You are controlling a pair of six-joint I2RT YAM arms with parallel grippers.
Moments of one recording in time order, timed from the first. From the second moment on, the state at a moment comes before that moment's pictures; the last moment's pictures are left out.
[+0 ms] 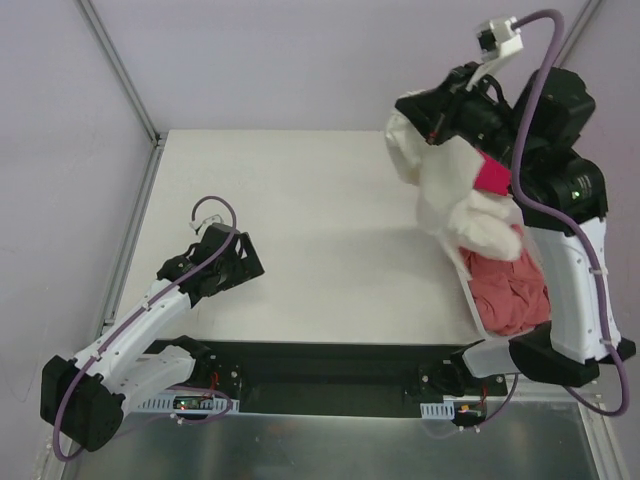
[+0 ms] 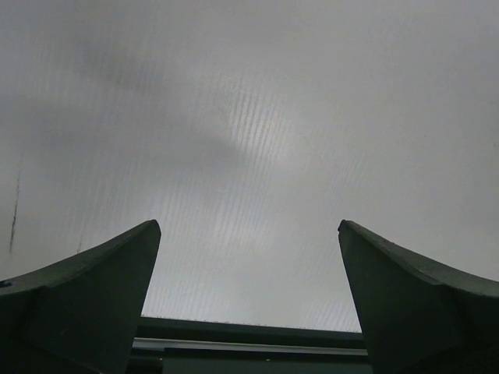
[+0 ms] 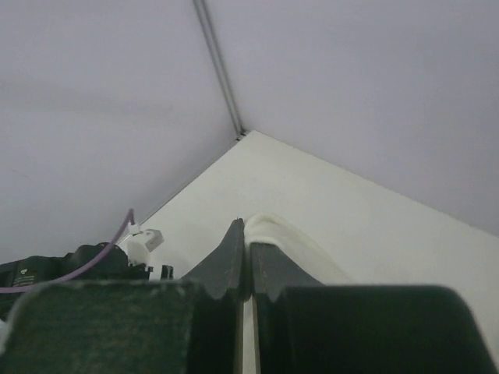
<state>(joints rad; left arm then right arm) -0.46 0.93 0.68 -0.72 -0.19 -0.80 0.45 1.36 2.13 -0.77 -0.27 0.21</state>
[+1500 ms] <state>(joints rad) -0.31 1.08 0.65 -0.62 -0.14 -0.84 0.45 1.34 1.11 -0.66 0.20 0.29</state>
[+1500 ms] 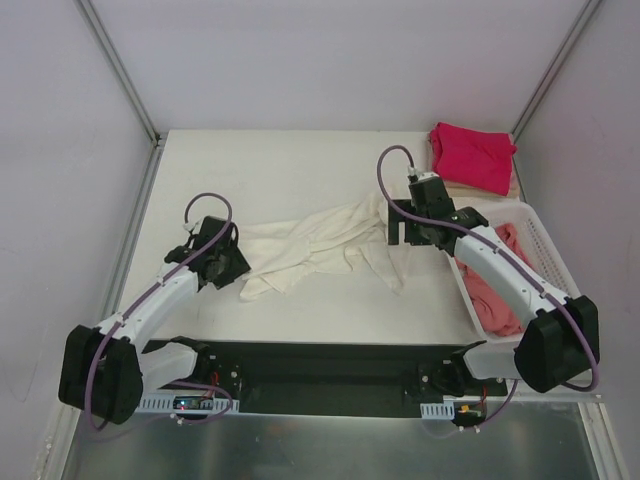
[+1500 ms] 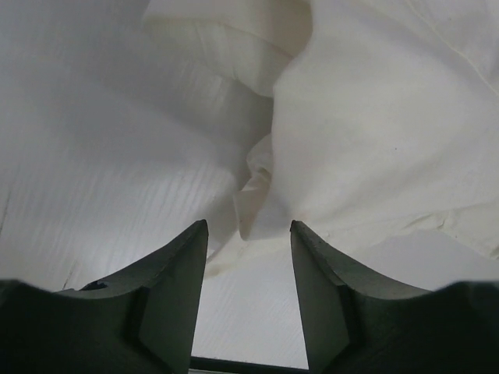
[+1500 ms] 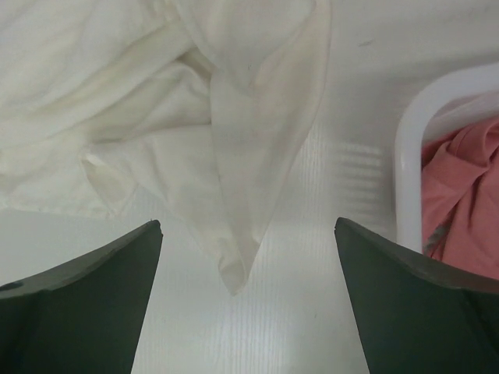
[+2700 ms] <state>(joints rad) -0.31 0.63 0.69 -0.53 0.04 -0.77 0.57 1.67 1.03 -0.60 0.33 0.46</state>
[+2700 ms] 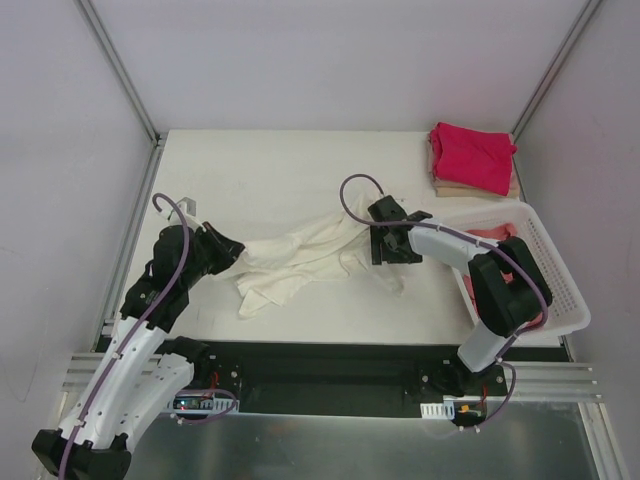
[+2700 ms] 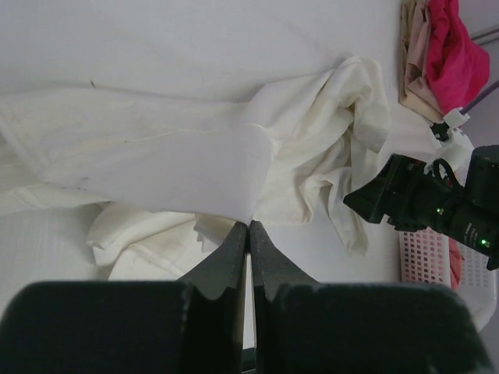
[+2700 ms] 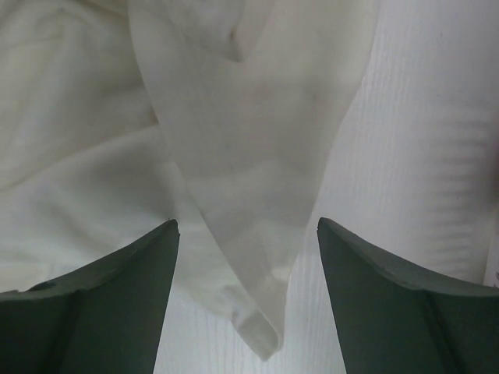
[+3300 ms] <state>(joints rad) -0.31 0.67 0.70 -0.55 -0.04 -0.76 0.47 1.87 1.37 -0.59 0.32 0.41</state>
